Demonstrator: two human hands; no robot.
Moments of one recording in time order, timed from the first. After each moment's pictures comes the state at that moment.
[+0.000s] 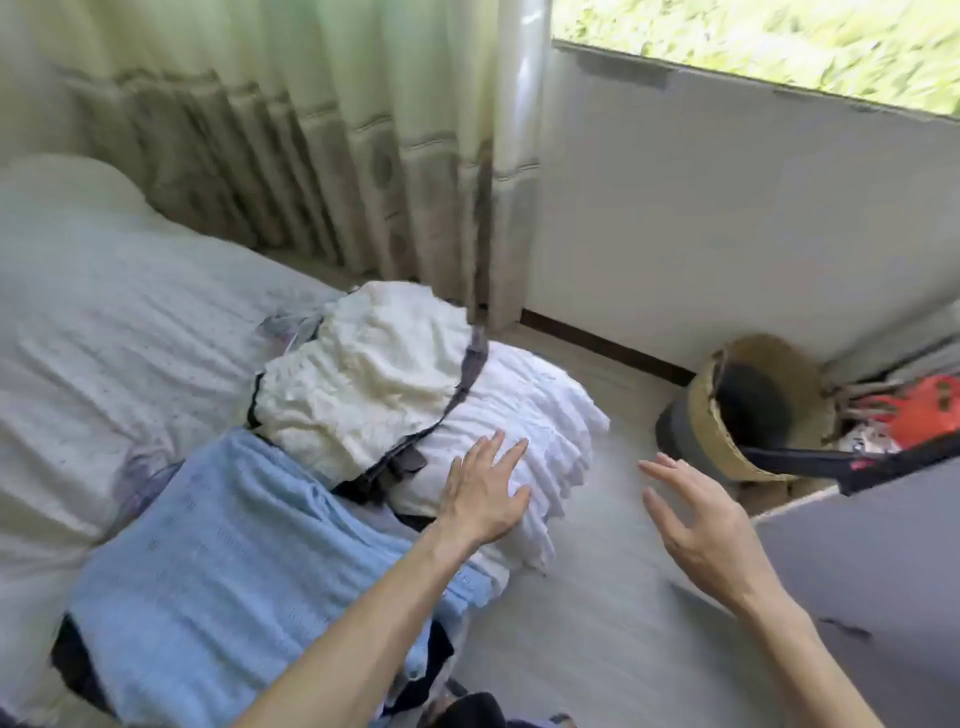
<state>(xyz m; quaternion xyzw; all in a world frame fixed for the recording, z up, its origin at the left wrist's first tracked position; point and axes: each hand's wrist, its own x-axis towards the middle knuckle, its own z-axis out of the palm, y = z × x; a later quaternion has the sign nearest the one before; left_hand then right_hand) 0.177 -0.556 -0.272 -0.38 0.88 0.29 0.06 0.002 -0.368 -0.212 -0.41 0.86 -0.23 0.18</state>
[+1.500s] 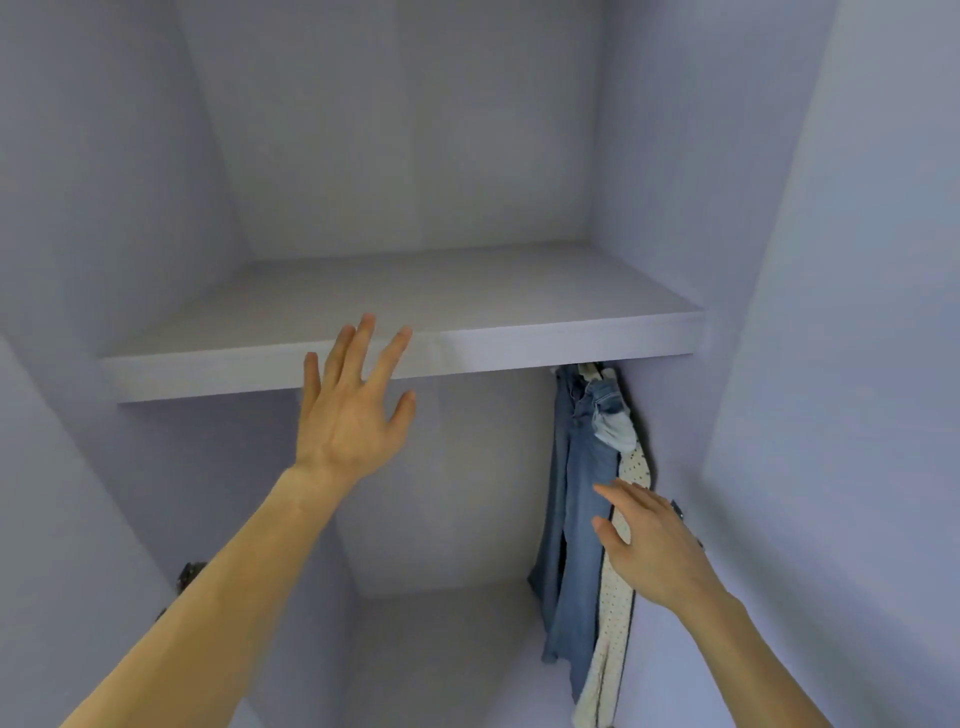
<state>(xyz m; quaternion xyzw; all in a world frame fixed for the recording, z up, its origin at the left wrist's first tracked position) -0.289 0.092 0.025 0.58 0.74 0.22 -0.23 0.042 0.182 -0.092 0.48 0.84 -0.17 -0.20</state>
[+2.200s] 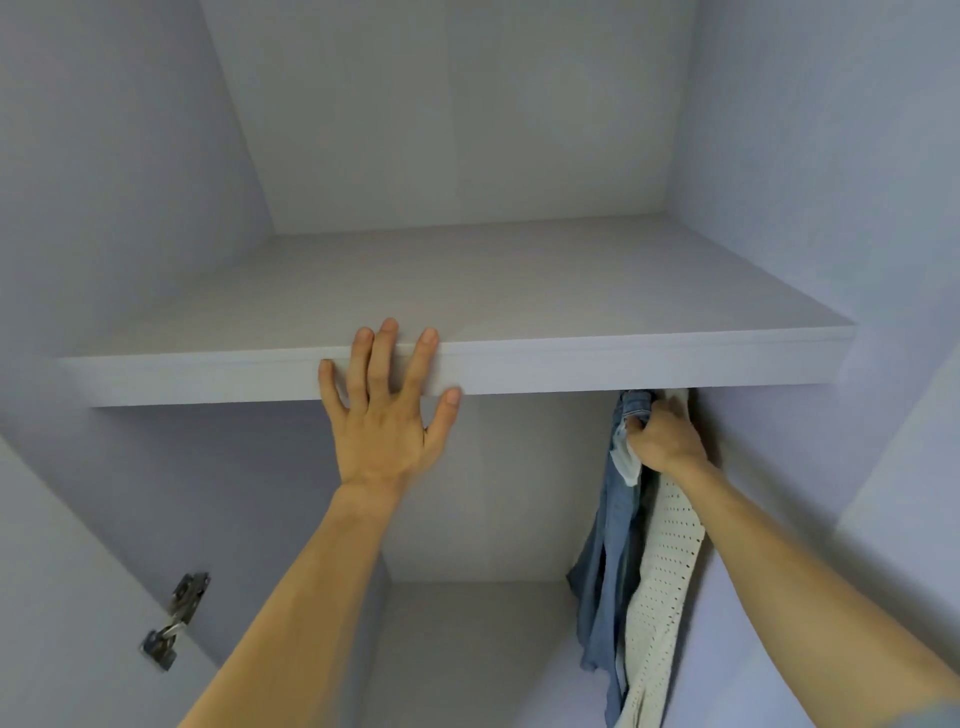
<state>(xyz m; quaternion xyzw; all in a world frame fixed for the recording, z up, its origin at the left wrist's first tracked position) -0.320 0.191 -0.036 0.47 0.72 0.27 -0.43 -0.073 0.418 -0.091 0.61 0.75 -0.22 -0.17</state>
